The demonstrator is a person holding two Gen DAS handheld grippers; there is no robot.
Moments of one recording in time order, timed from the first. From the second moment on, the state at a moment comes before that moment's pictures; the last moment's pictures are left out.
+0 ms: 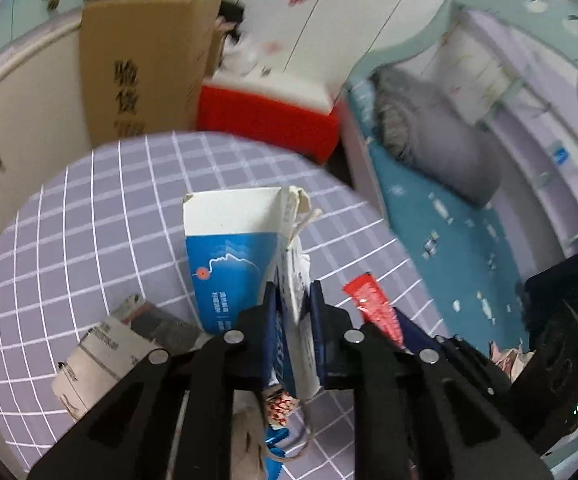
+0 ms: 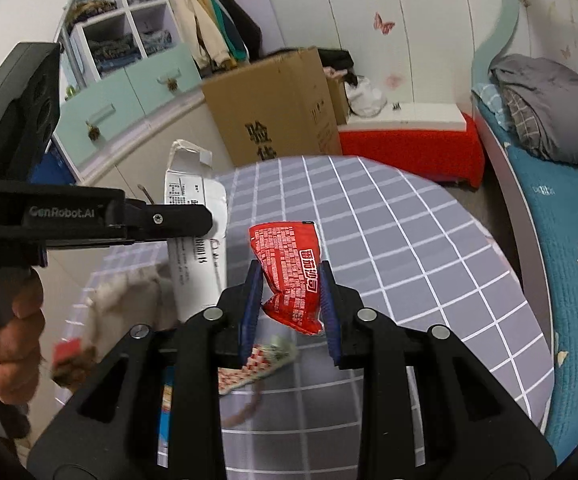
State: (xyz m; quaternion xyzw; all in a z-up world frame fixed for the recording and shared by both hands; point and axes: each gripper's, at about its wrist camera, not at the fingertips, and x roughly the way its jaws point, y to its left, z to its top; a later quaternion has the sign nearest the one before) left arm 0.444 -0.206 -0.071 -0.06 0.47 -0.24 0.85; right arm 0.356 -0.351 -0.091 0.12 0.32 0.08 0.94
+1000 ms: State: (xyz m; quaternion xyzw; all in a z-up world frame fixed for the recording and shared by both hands) left arm 0.278 0.135 -0.022 -0.14 0.31 -0.10 0.93; right arm 0.292 -0.032 -0.026 0.06 0.28 0.28 0.91
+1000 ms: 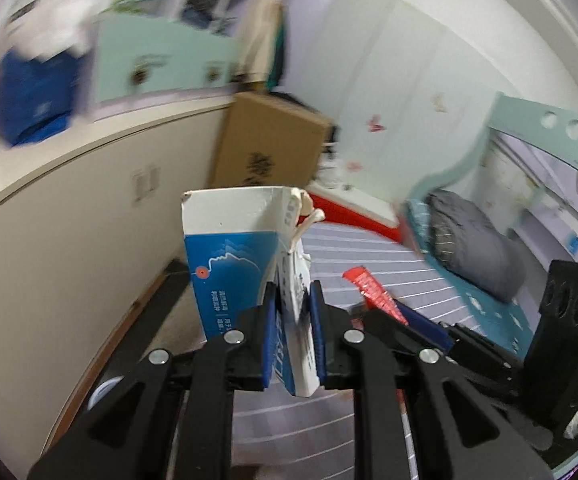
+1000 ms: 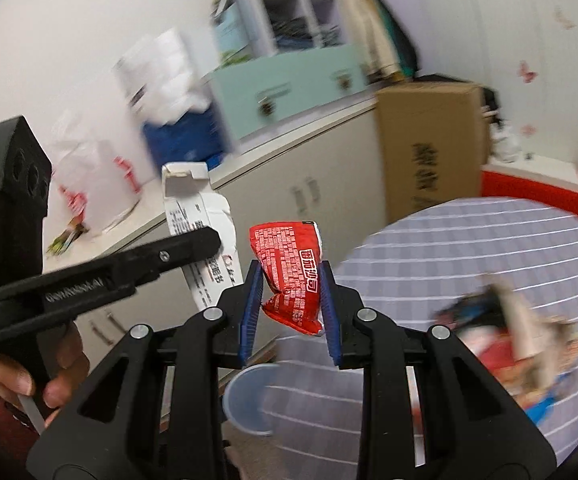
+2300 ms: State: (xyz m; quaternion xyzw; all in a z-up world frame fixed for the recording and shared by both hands) left arm 0.295 0.347 -0.356 -0.22 0.53 0.12 0.81; right arm 0.330 0.204 -0.336 -0.07 0.51 0.30 0.80
